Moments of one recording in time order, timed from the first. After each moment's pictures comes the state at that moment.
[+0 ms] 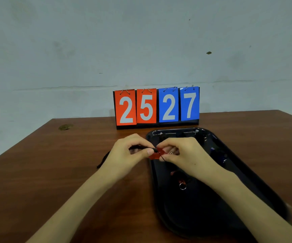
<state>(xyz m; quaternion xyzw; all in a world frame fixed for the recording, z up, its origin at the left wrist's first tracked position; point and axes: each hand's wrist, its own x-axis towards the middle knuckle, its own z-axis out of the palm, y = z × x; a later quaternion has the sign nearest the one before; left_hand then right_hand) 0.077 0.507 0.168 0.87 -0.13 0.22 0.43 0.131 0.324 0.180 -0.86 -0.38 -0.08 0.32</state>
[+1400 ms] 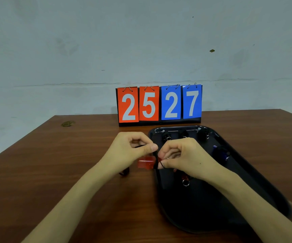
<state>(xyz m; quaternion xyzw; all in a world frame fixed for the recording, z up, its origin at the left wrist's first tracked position) 0.067 0.506 0.184 0.85 -0.09 0.17 0.48 0.120 0.327 0.179 -0.81 -0.40 0.04 0.44</state>
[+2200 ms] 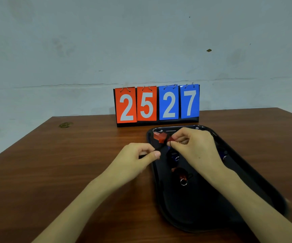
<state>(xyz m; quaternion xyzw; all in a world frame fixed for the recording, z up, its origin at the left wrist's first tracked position) 0.068 0.494 0.167 0.91 -0.09 0.10 0.39 0.135 0.317 0.172 -0.86 -0.25 -0.21 0.39</state>
